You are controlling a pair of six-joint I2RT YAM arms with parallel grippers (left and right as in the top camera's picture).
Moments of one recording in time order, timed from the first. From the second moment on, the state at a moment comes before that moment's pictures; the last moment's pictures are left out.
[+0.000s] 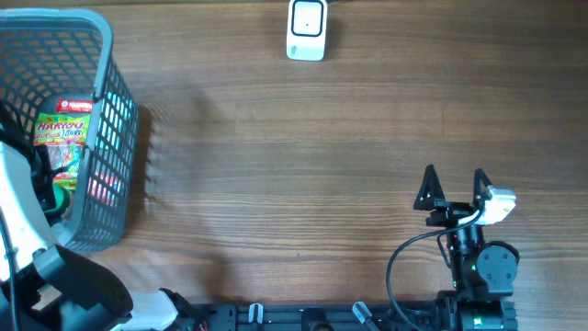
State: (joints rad) left arm 0.64 1.61 1.39 -1.19 -0.35 -1.23; right arm 0.00 0.02 0.01 0.00 -0.01 0.26
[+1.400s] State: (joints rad) left arm 0.69 1.93 1.38 -1.11 -0.34 -1.23; right arm 0.00 0.02 0.01 0.00 -0.01 0.26
